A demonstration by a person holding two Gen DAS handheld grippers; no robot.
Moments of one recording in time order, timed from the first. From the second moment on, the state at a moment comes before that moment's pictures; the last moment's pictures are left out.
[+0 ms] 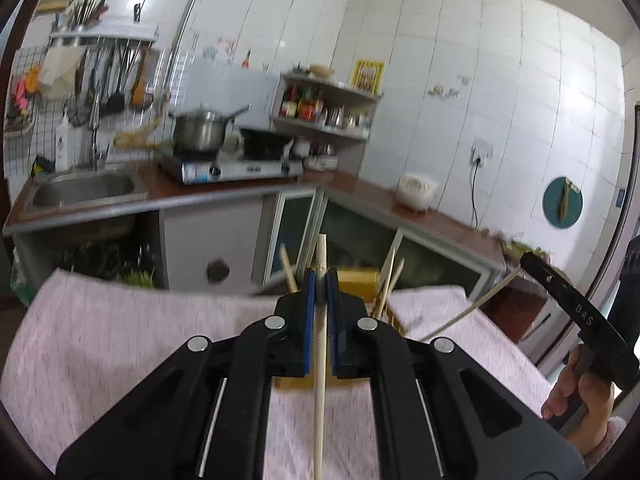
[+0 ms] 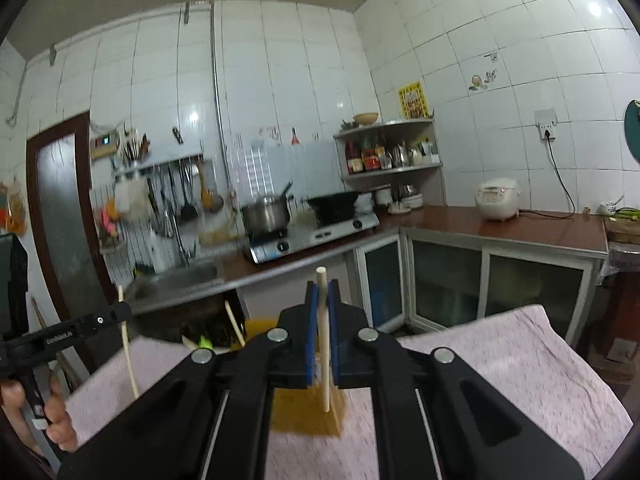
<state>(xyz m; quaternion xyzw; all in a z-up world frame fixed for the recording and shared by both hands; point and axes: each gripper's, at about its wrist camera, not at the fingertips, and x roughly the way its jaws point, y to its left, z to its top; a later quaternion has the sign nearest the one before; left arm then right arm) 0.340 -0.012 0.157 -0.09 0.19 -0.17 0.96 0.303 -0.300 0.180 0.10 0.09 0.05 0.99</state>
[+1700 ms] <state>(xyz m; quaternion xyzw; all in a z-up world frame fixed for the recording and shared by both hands) 0.453 -0.054 0.110 -0.04 0.09 -0.18 0.98 0.419 -0.272 0.122 0.05 0.18 0.08 0.98</state>
